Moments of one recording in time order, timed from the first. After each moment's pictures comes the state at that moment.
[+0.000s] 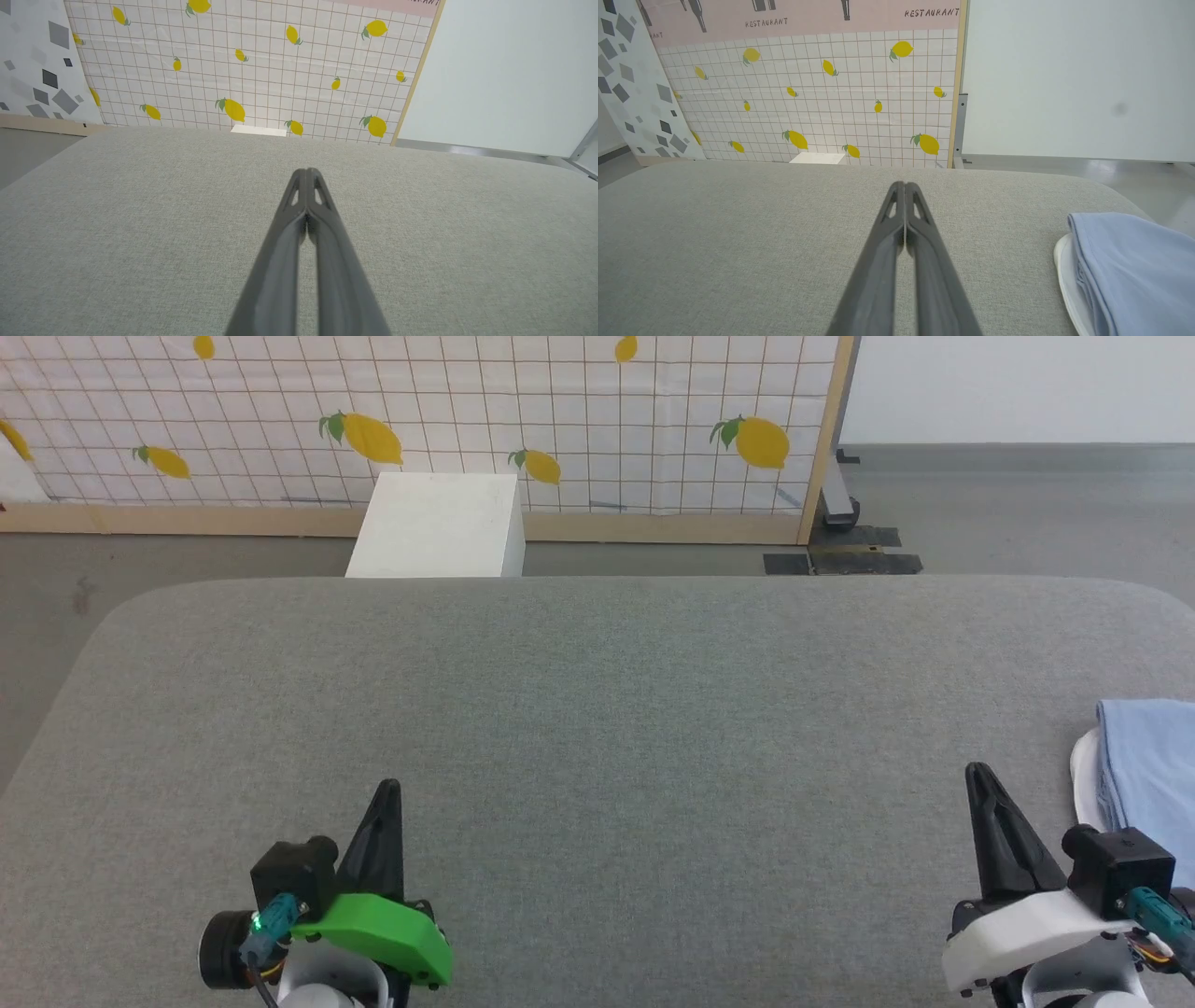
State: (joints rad) left arm -0.06 0.06 -0.07 0.24 -0.20 -0.06 -0.22; right arm 0.05 -0.05 -0.07 0.02 0.09 0.13 -0.08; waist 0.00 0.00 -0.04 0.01
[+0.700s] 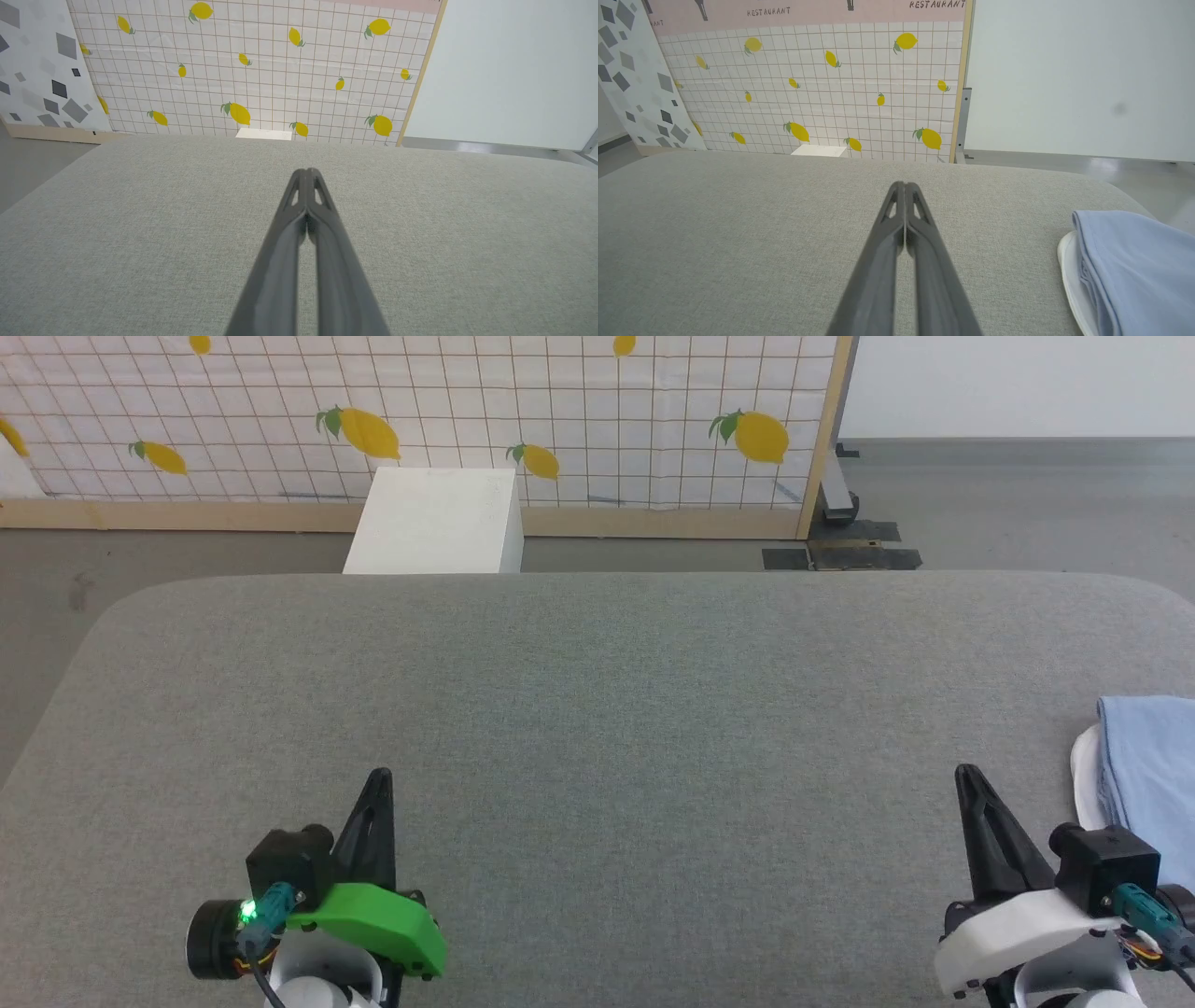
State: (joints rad) left arm -0.06 0.06 -0.05 0.19 -0.16 -0.05 -0.18; right arm 0.05 -0.05 -0.06 0.02 0.07 0.13 -0.06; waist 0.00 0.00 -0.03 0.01
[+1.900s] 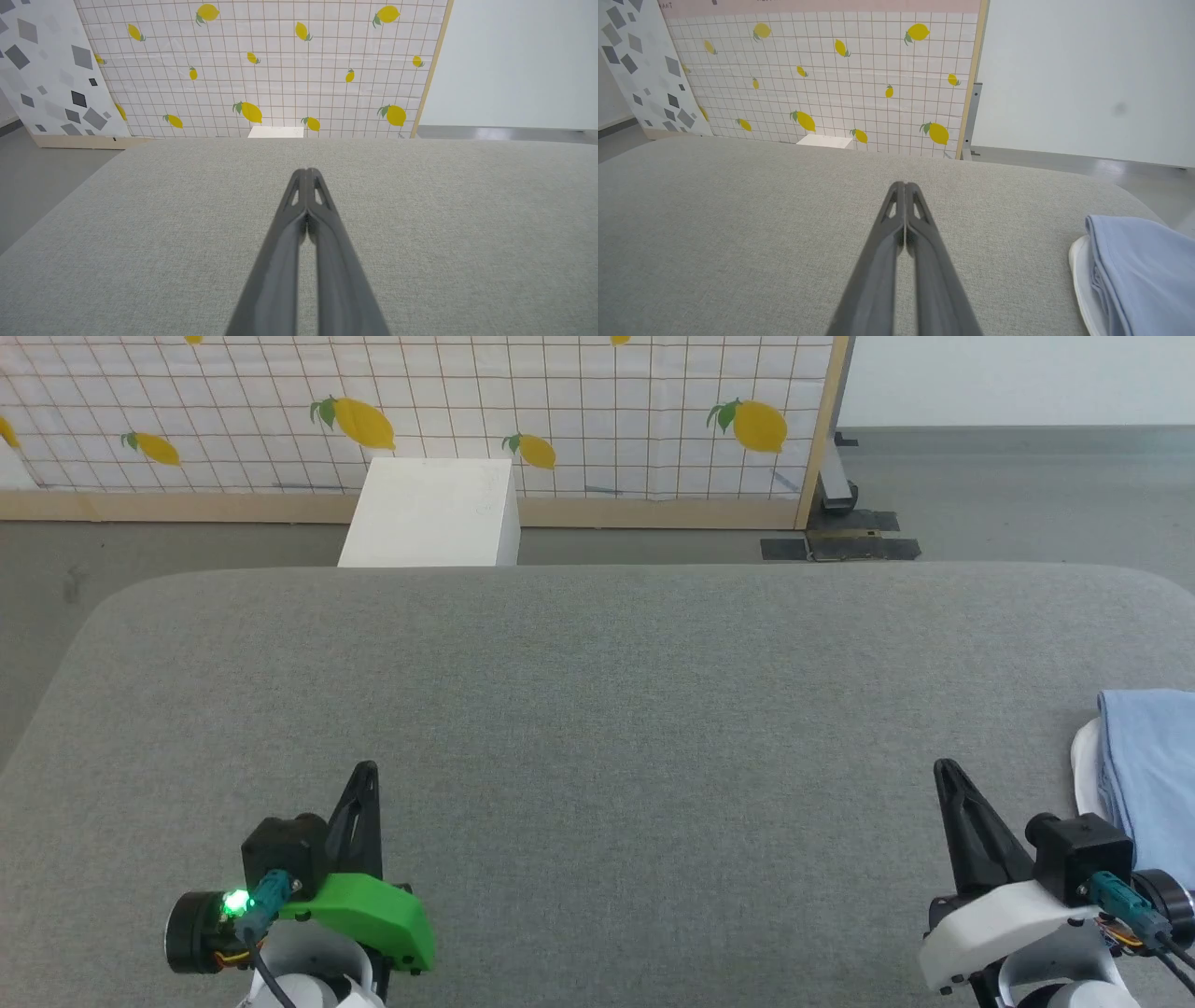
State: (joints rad) left arm -0.04 0.06 -0.03 0.10 -0.09 -0.03 -0.09; right arm 0.04 -0.05 -0.03 0.01 0.04 0.13 -0.03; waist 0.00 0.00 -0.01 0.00
